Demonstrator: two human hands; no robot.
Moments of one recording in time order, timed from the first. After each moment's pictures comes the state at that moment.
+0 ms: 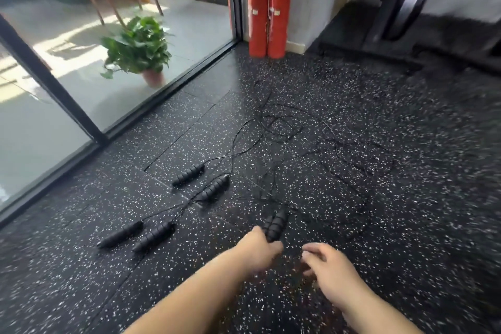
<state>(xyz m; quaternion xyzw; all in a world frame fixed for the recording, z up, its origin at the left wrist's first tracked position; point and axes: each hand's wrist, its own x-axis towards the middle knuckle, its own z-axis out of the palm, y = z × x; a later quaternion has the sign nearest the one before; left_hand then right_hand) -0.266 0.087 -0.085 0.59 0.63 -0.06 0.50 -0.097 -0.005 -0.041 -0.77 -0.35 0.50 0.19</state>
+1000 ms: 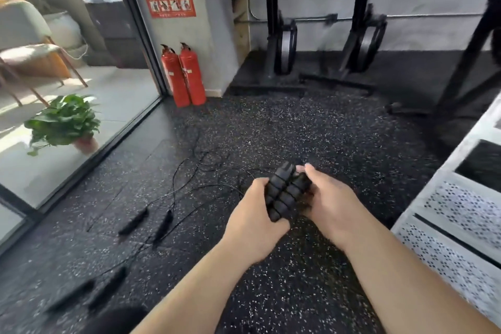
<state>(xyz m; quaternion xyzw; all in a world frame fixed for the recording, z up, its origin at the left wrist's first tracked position) -0.135 -0.074 0.151 0.81 0.43 0.19 0.36 0.022 -0.130 0.166 -0.53 -0.15 0.51 0.66</state>
